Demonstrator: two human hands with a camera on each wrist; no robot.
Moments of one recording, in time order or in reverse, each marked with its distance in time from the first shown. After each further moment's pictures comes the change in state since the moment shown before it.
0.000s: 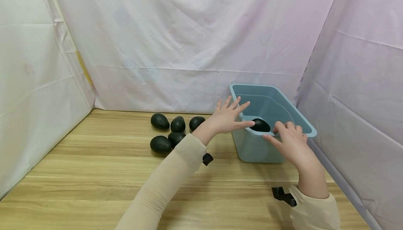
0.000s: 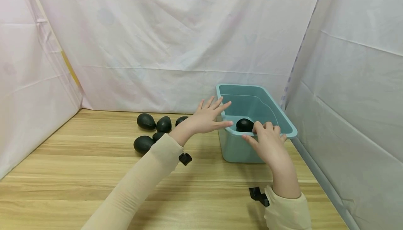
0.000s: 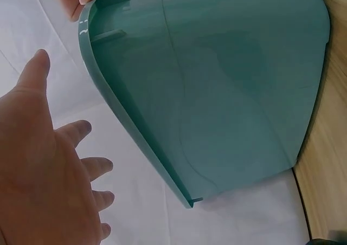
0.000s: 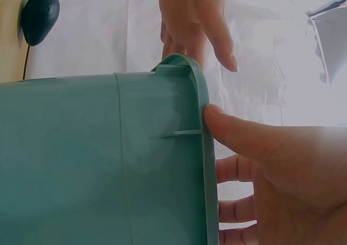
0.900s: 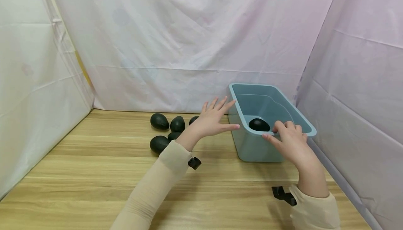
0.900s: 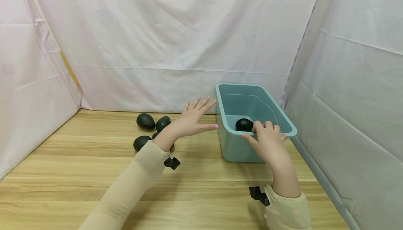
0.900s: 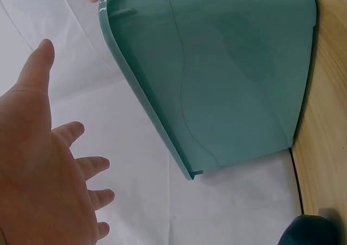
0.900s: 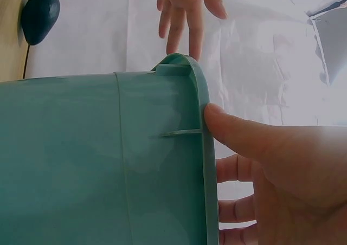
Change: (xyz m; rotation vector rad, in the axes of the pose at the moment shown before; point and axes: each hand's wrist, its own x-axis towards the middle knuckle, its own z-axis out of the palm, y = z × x) left_hand -0.033 -0.031 0.000 -0.111 0.108 0.022; right_hand -0.002 0.001 0.000 0.013 0.008 0.003
